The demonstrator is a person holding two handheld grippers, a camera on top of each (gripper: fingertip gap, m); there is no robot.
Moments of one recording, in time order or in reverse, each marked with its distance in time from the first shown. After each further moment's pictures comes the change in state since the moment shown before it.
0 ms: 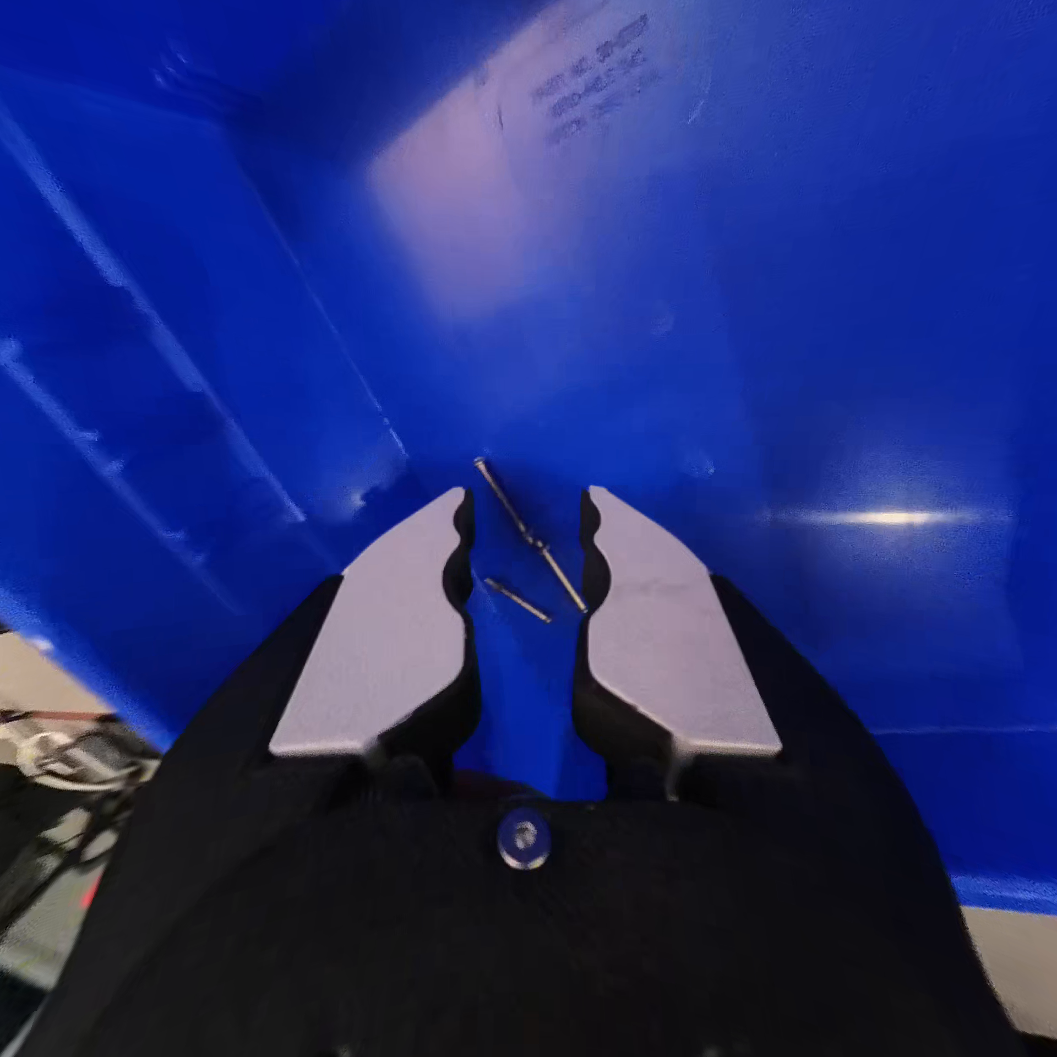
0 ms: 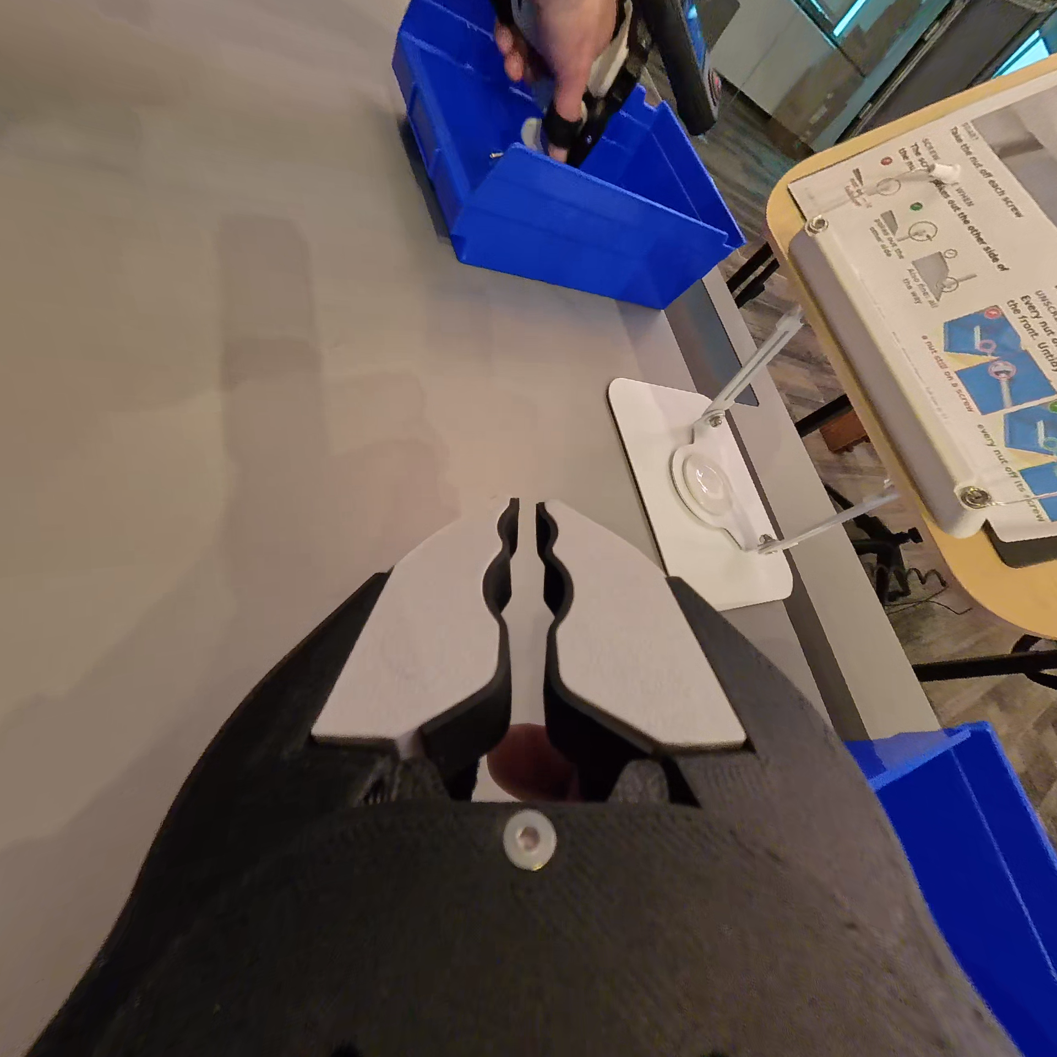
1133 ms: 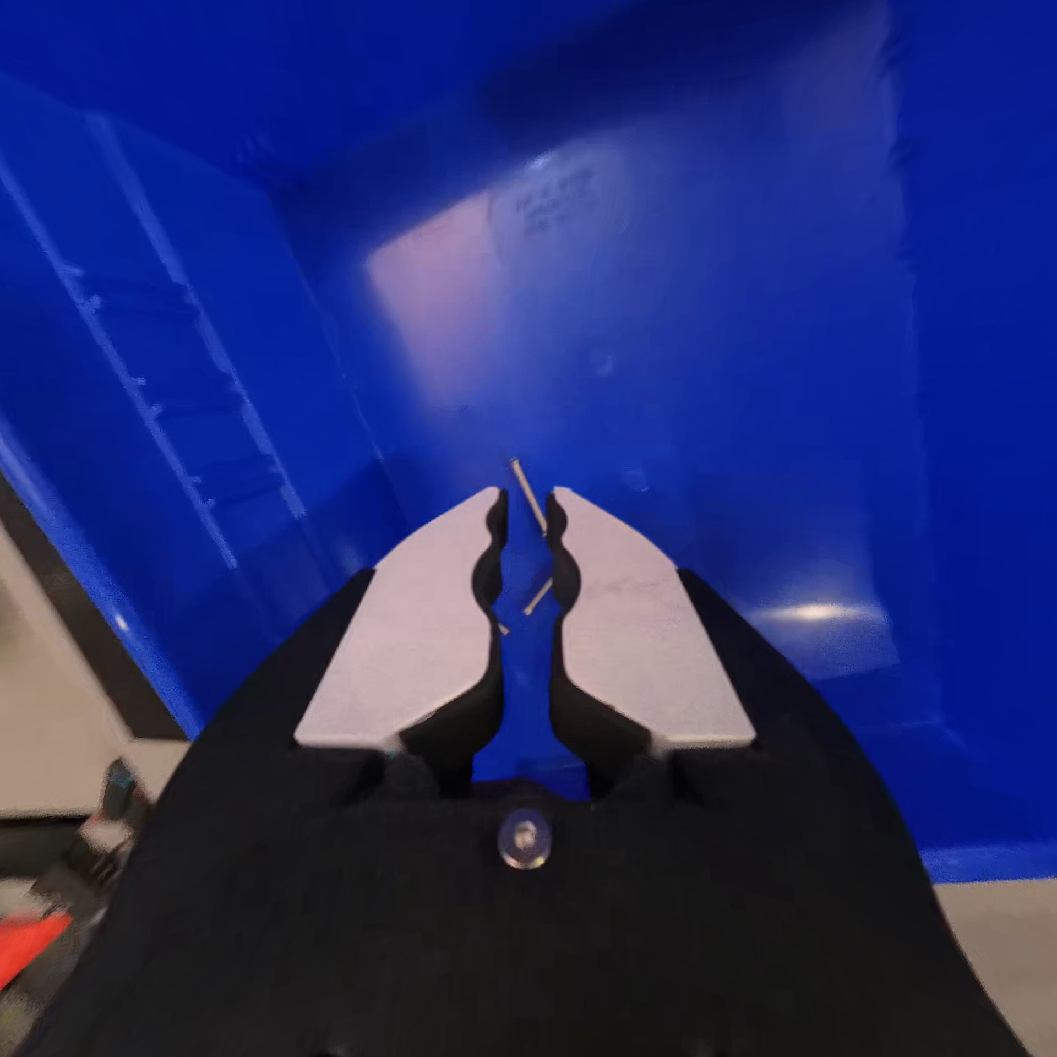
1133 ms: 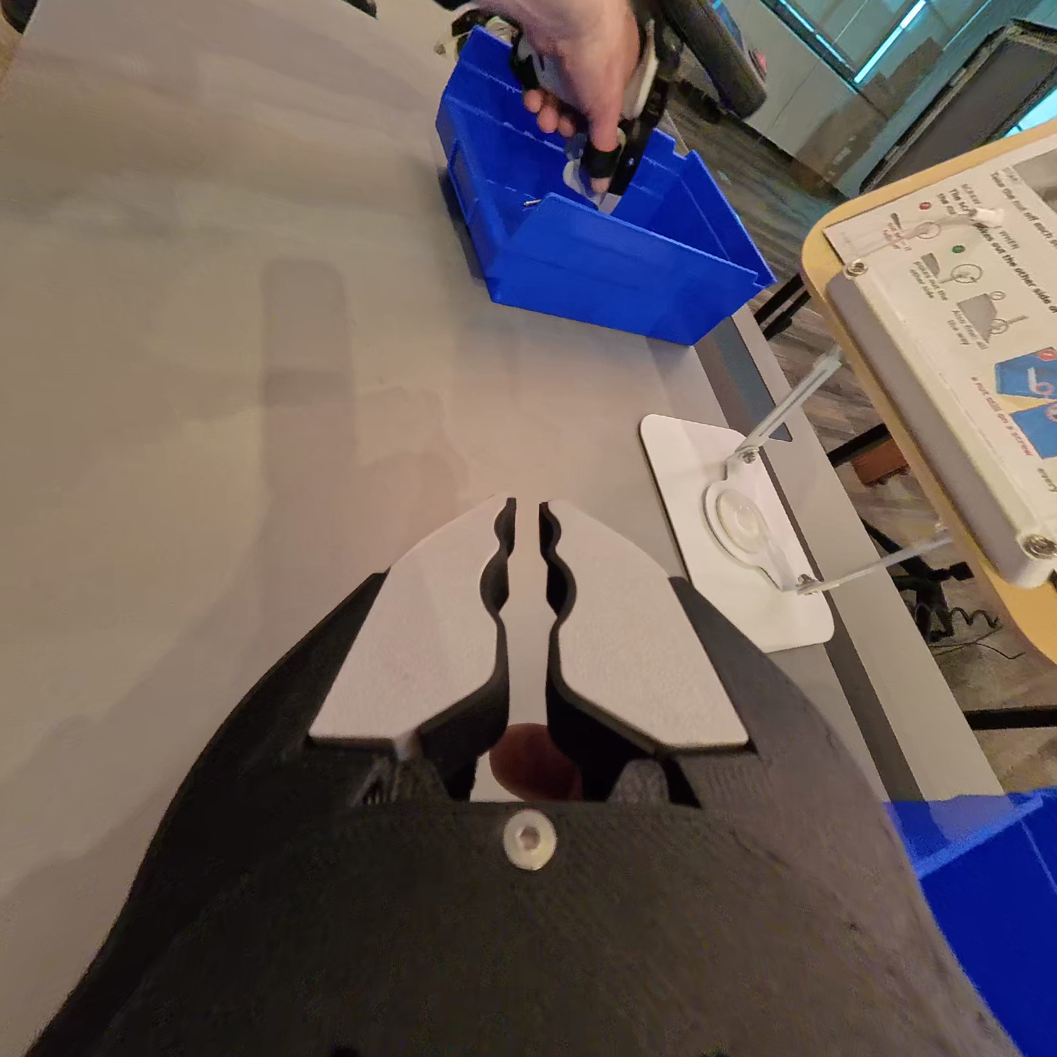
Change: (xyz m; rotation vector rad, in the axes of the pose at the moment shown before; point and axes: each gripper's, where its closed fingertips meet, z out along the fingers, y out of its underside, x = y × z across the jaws) left arm 0.008 -0.009 -0.020 0.212 0.087 -0.089; right arm -0.015 -0.013 0.008 0.059 -0.050 0.010
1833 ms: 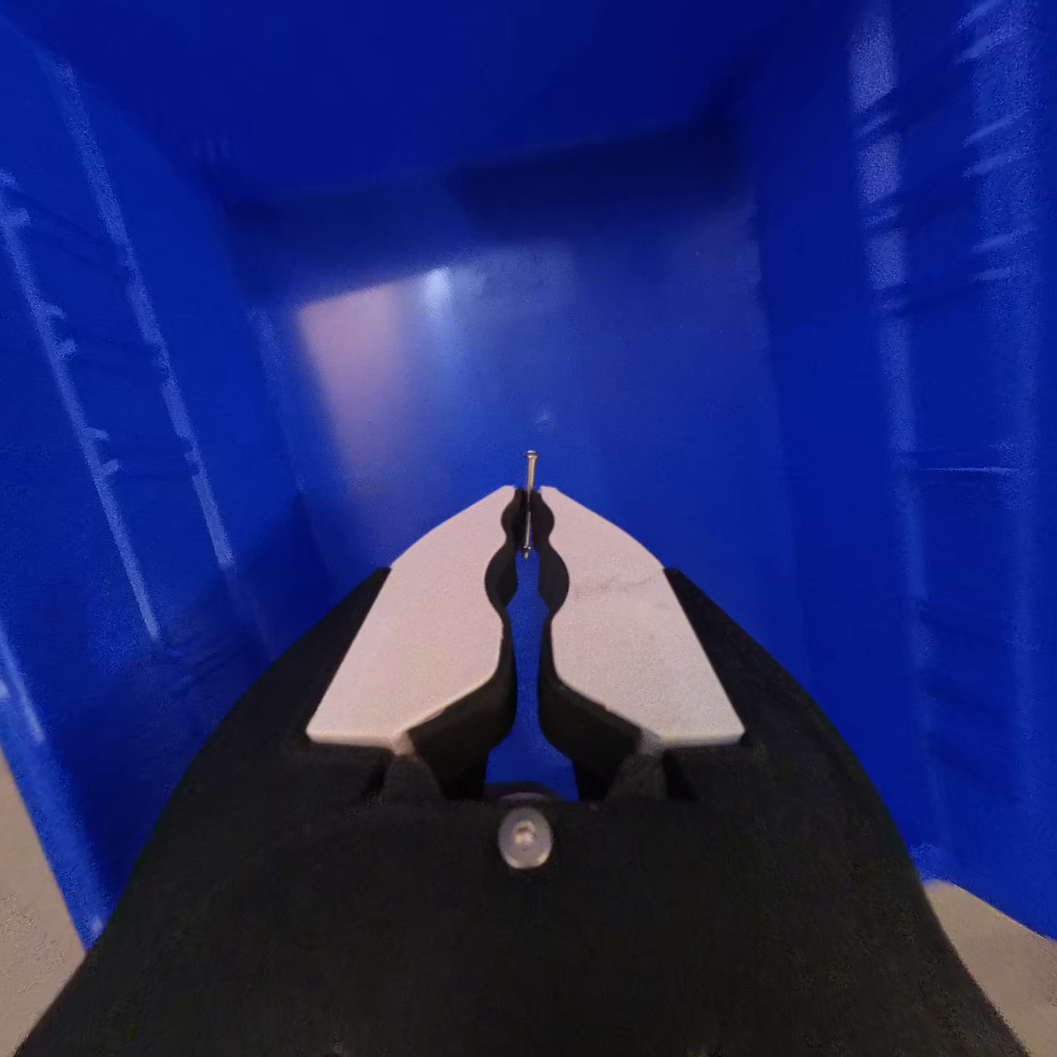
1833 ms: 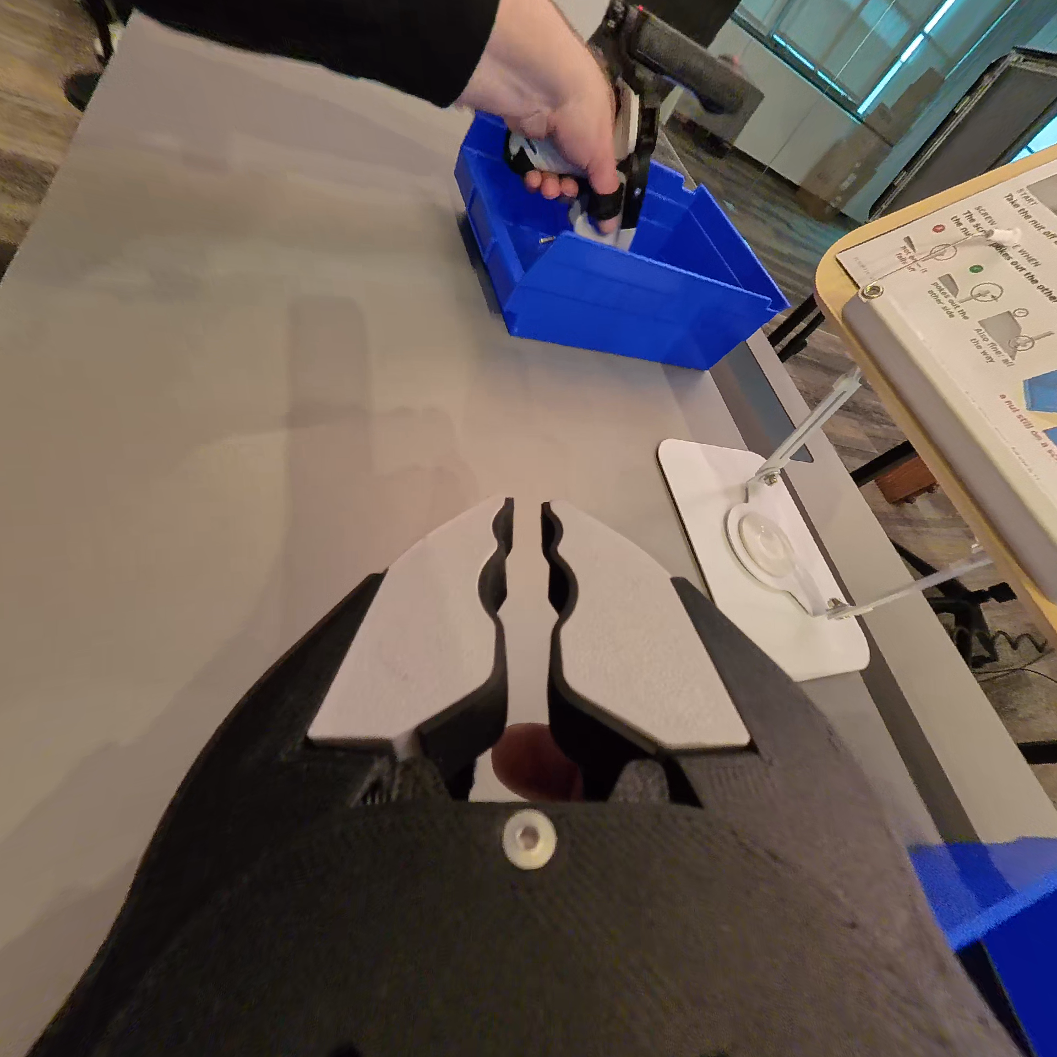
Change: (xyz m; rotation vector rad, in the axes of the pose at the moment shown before) left arm 0.019 -0.011 -0.003 0.251 0.212 -0.183; right arm -0.006 -0.009 0.004 0.059 -0.025 0.037
